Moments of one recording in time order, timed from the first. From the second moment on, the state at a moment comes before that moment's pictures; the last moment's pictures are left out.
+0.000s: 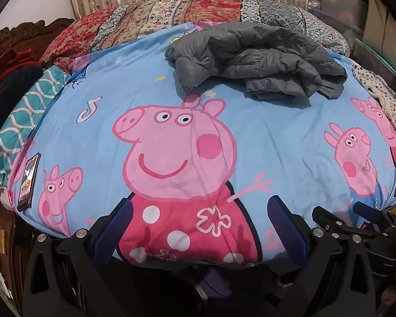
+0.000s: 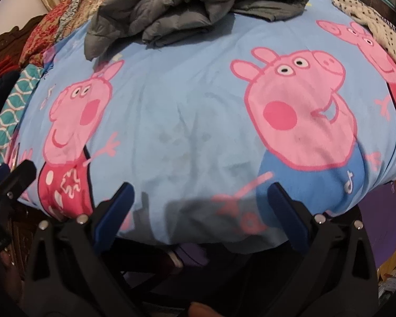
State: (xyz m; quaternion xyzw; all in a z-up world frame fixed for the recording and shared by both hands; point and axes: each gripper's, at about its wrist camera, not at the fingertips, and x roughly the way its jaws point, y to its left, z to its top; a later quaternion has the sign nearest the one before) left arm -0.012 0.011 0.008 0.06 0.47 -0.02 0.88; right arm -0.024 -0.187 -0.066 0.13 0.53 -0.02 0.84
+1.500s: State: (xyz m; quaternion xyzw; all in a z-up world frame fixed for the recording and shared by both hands) left arm 0.055 0.102 0.002 0.11 0.36 0.04 0.93; right arm 0.198 -0.152 -0.037 -0.32 0.37 -0.01 0.87
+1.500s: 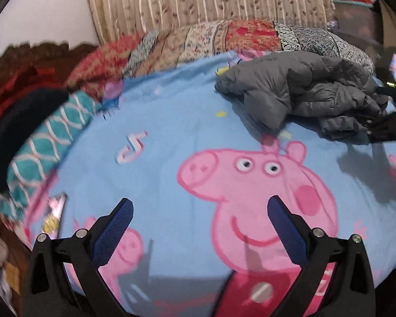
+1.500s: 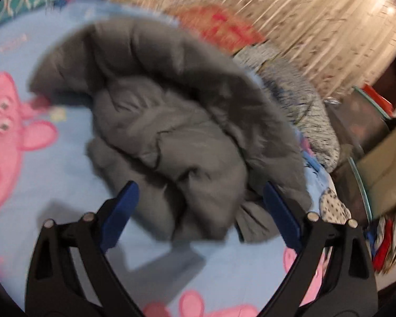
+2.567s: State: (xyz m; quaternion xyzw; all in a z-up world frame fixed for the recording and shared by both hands) left arm 0.056 -0.046 0.044 0.27 0.08 0.03 0.96; right arm 0.011 -0.173 0.429 -0.17 0.14 0.04 0.98
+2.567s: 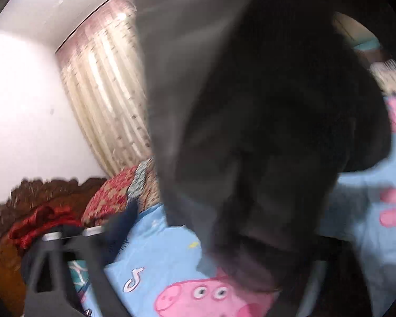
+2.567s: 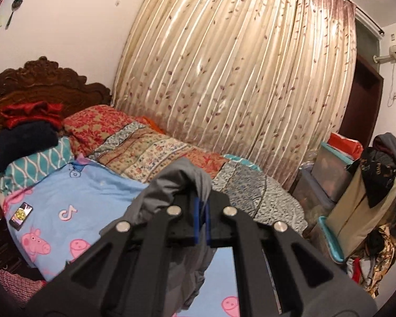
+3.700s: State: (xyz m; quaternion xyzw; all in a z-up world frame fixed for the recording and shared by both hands) left arm 0.340 0.054 0.052 0.18 0.44 0.04 0.88; right arm 0.212 -0.324 0.084 -0.02 0.46 -0.05 0.89
